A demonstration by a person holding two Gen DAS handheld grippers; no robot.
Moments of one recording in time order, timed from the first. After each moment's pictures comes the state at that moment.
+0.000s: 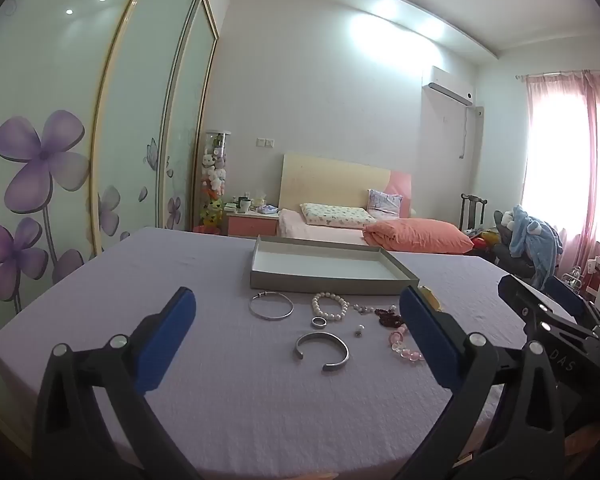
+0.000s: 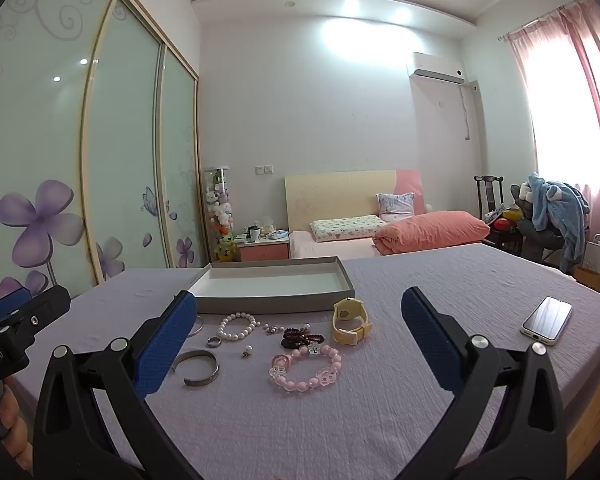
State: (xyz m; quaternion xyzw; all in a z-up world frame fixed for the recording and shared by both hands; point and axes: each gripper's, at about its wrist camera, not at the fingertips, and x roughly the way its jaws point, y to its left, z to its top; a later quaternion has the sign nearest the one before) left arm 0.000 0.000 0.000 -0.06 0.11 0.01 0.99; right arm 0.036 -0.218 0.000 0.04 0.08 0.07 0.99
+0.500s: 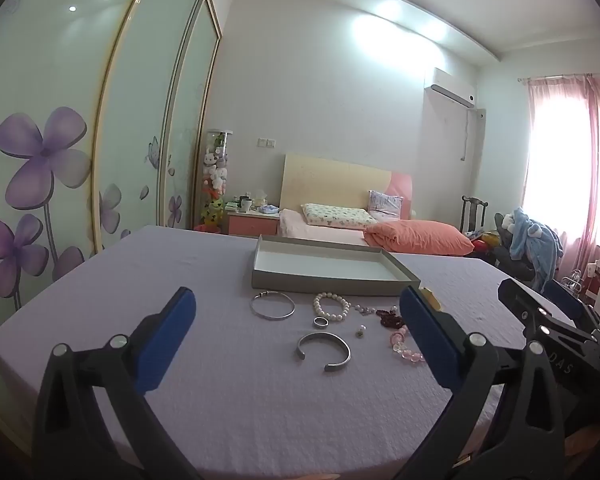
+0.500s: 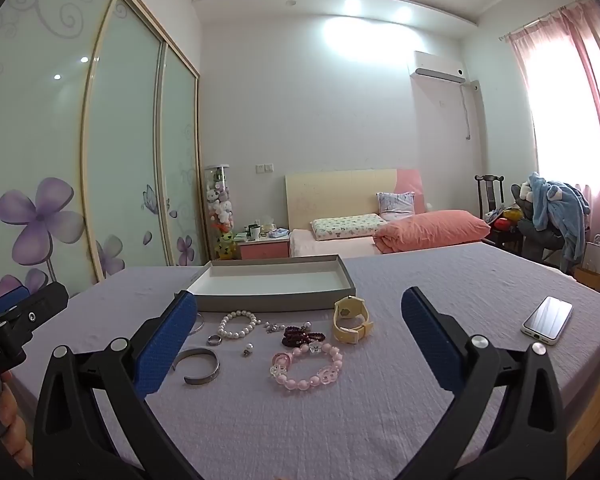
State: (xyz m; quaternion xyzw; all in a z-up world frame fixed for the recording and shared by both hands) left arm 0.001 -0.004 0.001 -0.06 0.12 0.01 0.99; right arm 0.035 -0.217 -0.001 0.04 0.08 0.07 0.99
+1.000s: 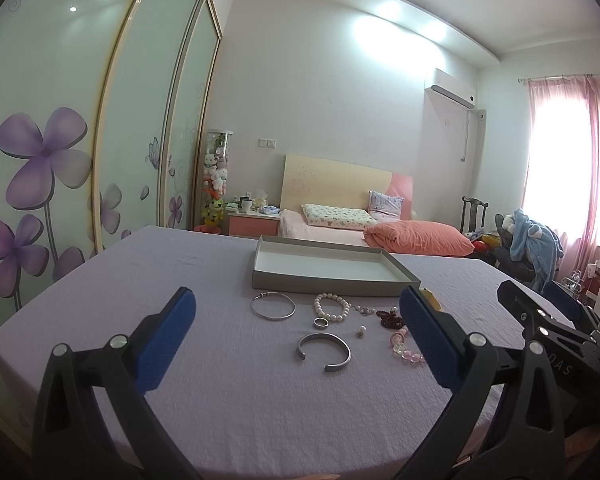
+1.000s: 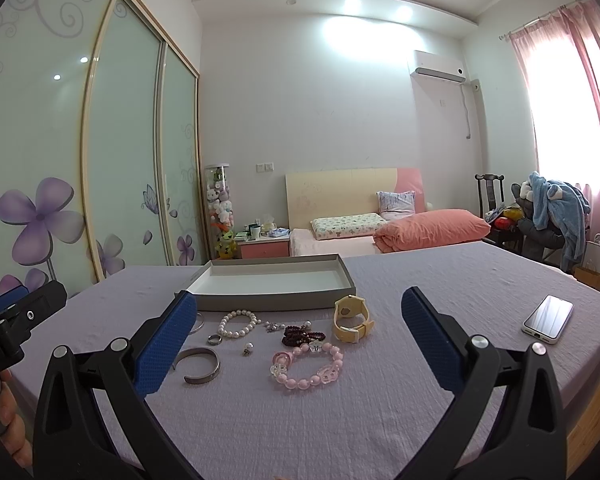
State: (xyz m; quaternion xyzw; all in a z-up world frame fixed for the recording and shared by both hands) left arm -0.001 0.002 0.002 -0.07 0.12 0.01 0.99; right arm 0.034 -0.214 -0.005 0.04 0.08 0.07 0.99
